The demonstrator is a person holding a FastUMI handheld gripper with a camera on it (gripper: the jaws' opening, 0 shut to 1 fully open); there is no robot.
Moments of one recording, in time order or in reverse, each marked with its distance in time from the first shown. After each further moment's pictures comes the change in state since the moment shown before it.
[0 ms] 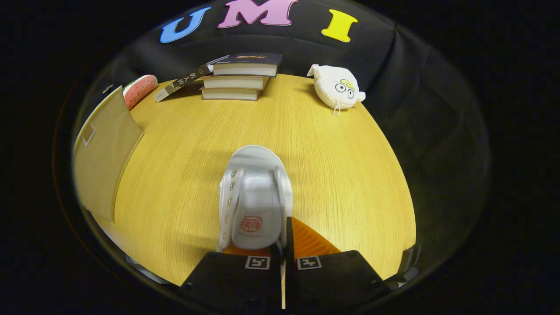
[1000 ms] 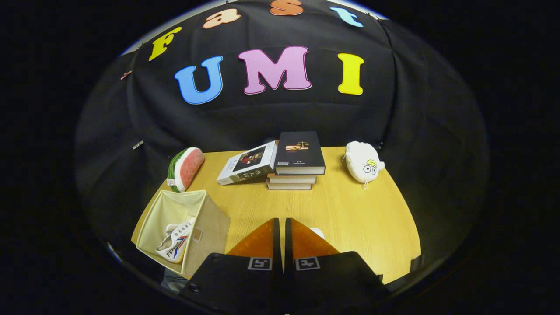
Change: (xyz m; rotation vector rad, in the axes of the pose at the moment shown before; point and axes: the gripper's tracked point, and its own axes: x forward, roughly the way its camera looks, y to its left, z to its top) arm -0.168 0.116 0.170 0.116 -0.304 0.163
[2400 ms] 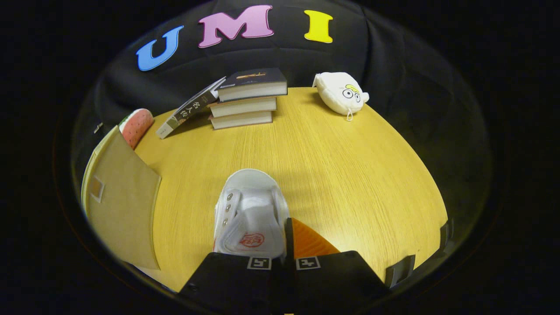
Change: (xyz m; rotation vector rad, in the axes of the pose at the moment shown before) arm 0.104 -0.076 -0.152 0.072 0.176 -0.171
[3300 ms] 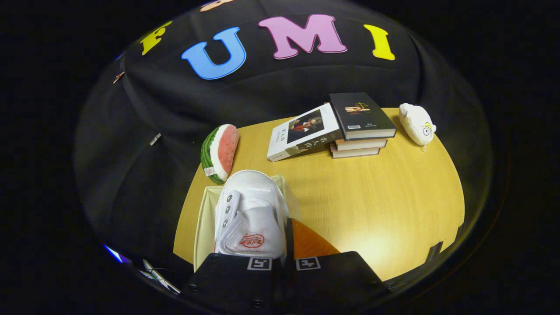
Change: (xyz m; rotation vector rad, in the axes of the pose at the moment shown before) arm -0.116 0.274 0.085 -0.003 0.110 0.312
